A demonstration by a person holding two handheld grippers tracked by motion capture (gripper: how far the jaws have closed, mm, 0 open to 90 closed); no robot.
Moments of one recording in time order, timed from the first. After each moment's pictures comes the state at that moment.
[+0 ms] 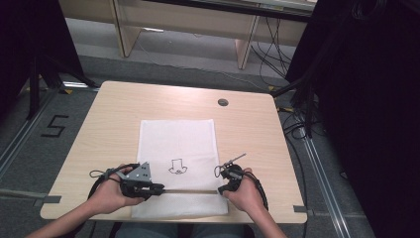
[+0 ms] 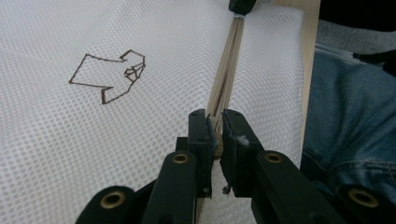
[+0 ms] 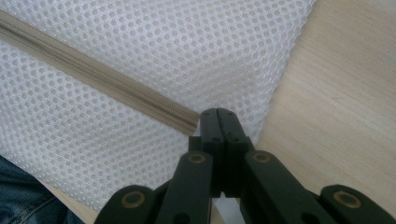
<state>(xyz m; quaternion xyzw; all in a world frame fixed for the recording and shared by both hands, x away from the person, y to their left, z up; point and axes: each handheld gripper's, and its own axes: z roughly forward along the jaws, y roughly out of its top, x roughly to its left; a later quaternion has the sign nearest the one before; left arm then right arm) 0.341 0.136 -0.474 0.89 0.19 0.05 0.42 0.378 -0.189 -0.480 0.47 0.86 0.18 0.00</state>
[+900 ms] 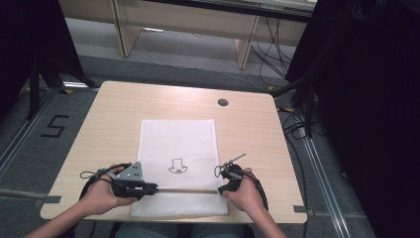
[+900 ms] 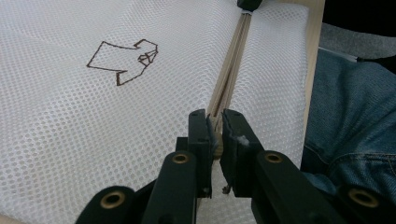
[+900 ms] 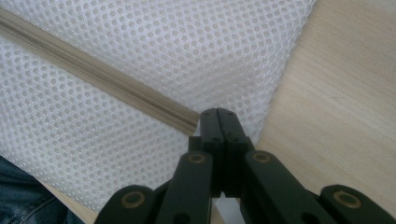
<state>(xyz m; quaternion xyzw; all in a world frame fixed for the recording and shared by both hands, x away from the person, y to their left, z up) 0.338 0.154 -0.473 0.88 0.21 0.05 0.42 0.378 -0.189 -0.480 0.47 0.86 0.18 0.00</state>
